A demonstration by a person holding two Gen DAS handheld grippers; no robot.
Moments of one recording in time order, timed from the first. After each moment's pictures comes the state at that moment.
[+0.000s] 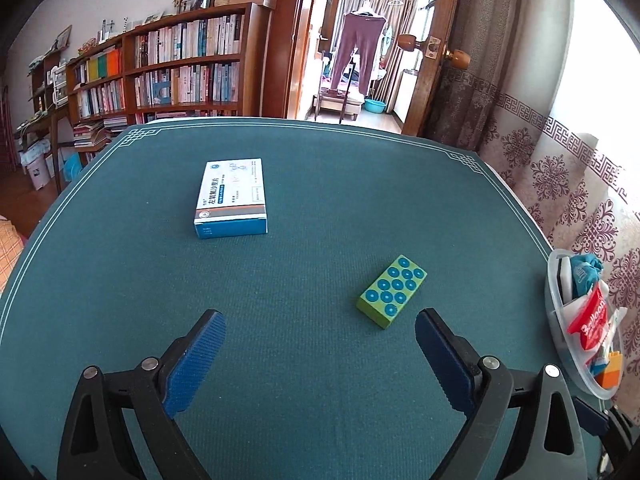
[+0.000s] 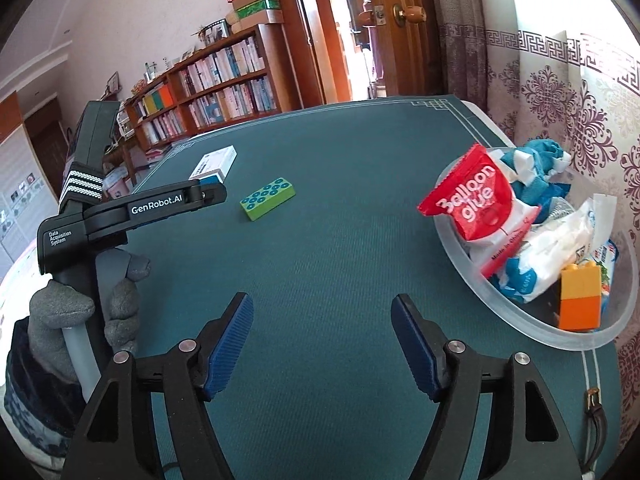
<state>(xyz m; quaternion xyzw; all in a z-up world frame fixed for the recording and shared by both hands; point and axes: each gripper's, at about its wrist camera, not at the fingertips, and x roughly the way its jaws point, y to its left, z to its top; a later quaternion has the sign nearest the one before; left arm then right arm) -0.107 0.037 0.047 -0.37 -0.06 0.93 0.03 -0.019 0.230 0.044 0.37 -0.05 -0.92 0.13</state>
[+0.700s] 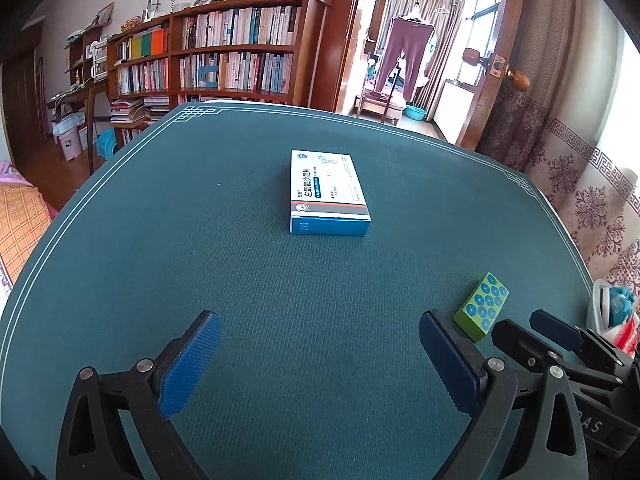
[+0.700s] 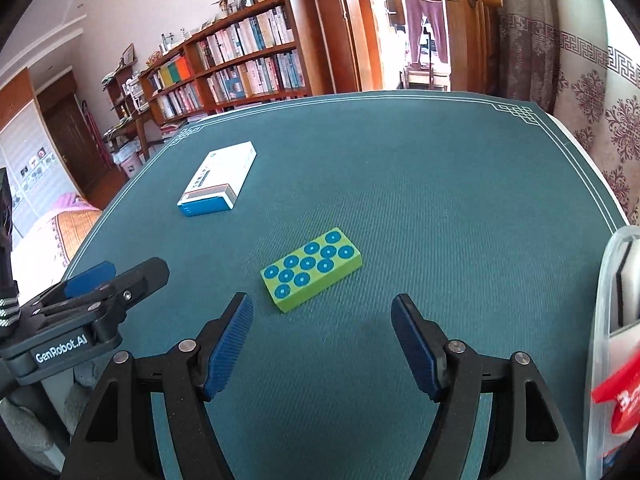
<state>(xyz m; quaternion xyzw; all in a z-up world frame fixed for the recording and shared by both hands) -0.113 -0.024 0.033 -0.38 -0.10 0.92 -0.03 -0.142 0.153 0.028 0.39 -0.02 -0.90 0.17</state>
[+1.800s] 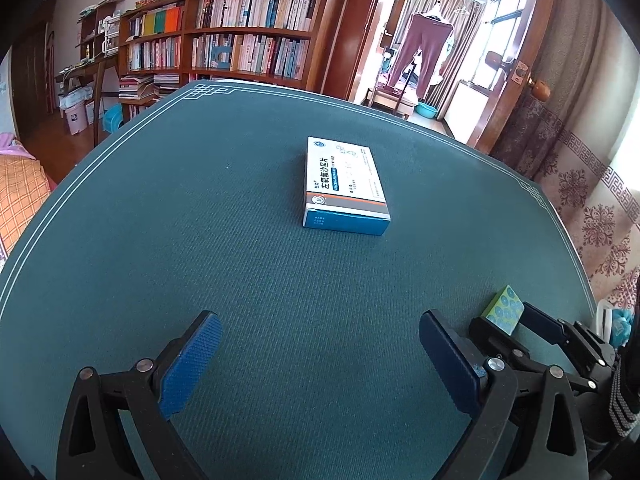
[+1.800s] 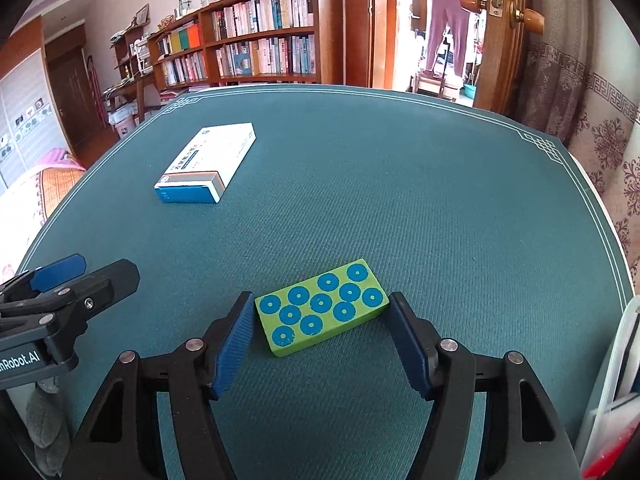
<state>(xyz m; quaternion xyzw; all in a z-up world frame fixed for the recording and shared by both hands) -0.124 -0.034 0.028 -0.40 -0.14 0.91 -0.05 -0.169 0.122 0.015 0.40 0.07 -0.90 0.16</state>
